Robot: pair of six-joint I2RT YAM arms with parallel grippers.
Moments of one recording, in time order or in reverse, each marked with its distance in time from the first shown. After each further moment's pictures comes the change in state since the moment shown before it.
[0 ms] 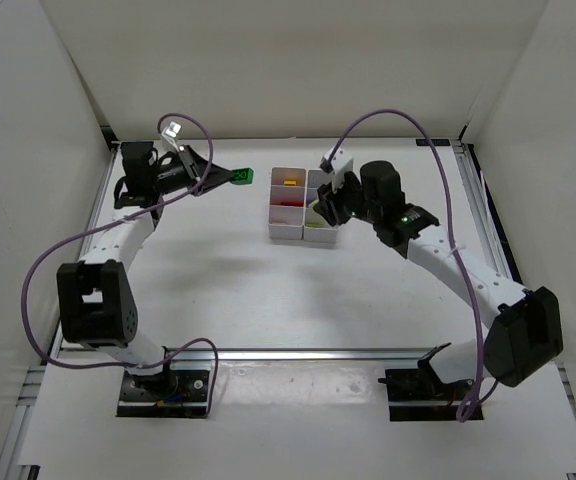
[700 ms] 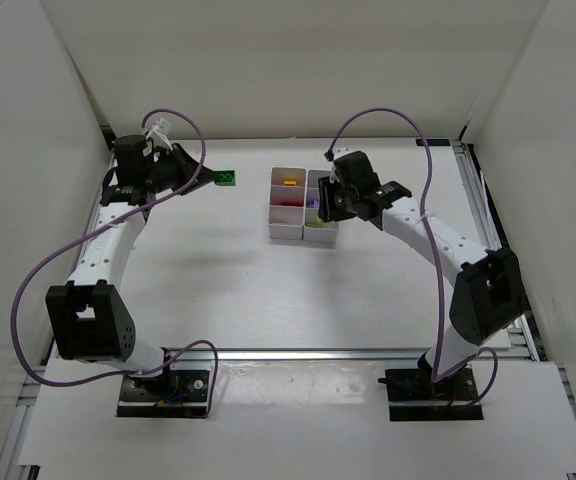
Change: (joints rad) left arm 0.016 -0.130 0.148 -0.616 -0.412 0.494; right arm -0.016 0.272 0.267 -0.369 0.275 0.458
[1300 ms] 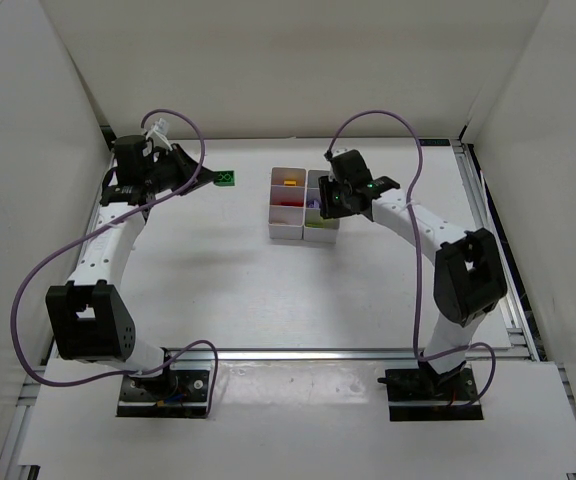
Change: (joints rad) left arm 0.000 0.000 0.000 -0.006 -0.013 0.000; right arm -0.038 0.146 0.058 0.021 0.035 0.006
